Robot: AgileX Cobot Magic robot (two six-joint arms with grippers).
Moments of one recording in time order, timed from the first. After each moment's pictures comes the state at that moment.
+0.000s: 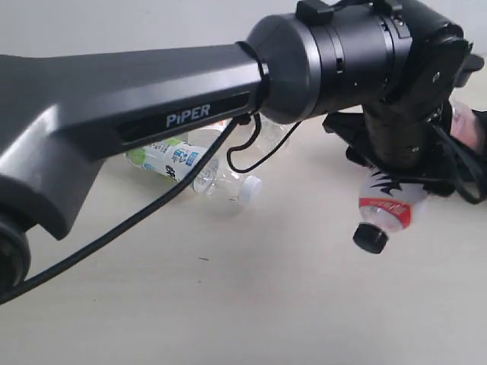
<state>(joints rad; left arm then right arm) -1.11 2.30 -2.09 0.08 0.94 -0.43 0.11 0.01 0.00 0.00 0.27 0.00</state>
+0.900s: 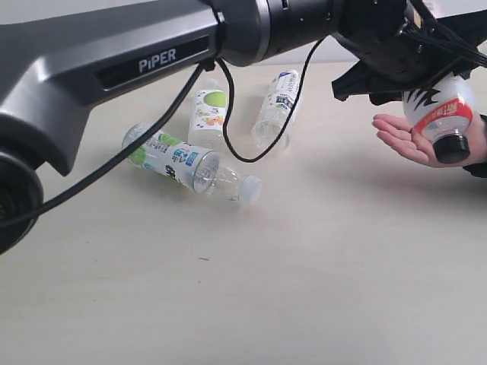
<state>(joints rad) -0.99 2.32 -2.19 -0.13 0.63 -0.80 0.11 0.01 0.00 0.00 0.27 0.00</state>
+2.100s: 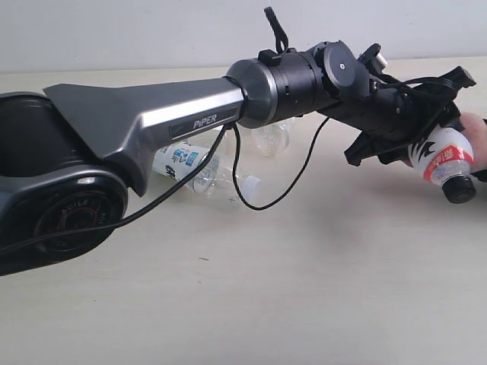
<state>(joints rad) -0.92 2.53 -2.19 -0.81 0.51 -0.40 0.11 0.01 0.00 0.00 0.27 0.00</state>
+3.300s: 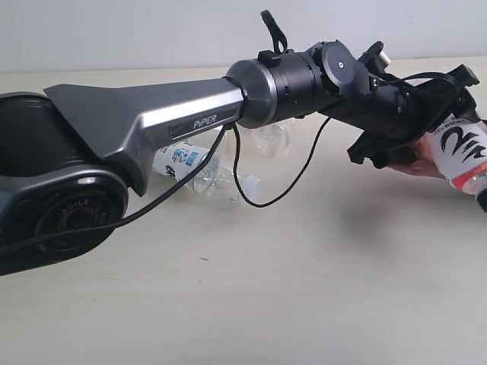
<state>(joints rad) -0.92 2.53 -2.19 -0.88 0.50 -0.33 0.11 0.01 0.00 0.00 0.27 0.00</state>
